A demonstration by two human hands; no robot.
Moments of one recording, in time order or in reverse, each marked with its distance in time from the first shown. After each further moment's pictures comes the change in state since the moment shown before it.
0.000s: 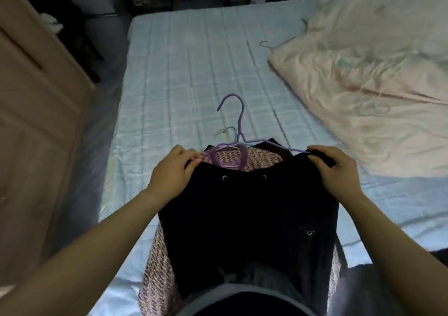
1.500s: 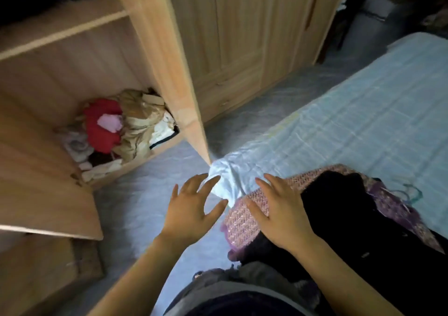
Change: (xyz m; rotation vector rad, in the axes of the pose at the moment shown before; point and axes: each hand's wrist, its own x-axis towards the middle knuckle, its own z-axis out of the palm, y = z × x) left_hand -0.369 0.044 0.008 0.108 0.375 -0.984; right_hand -0.210 -0.183 0.158 -0.303 -1.056 -0.971
